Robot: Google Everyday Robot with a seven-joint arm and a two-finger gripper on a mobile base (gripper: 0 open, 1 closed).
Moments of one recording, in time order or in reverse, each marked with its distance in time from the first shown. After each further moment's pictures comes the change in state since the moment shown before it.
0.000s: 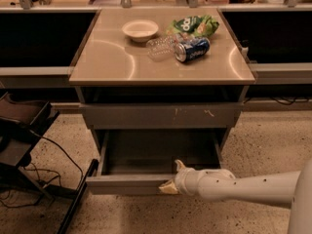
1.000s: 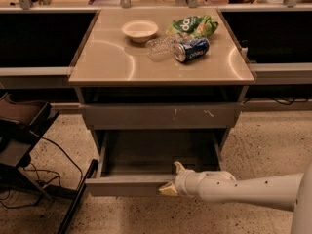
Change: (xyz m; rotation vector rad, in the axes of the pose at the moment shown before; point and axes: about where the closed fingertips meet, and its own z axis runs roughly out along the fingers) arm 0.001 0.006 -0.001 -0.007 -0.006 -0.010
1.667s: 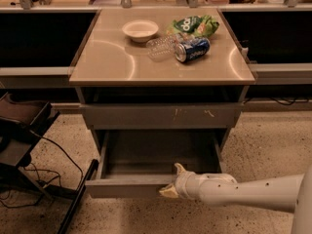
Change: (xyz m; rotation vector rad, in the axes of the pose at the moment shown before) arm 0.003 0.005 -0.004 0.004 -0.004 0.001
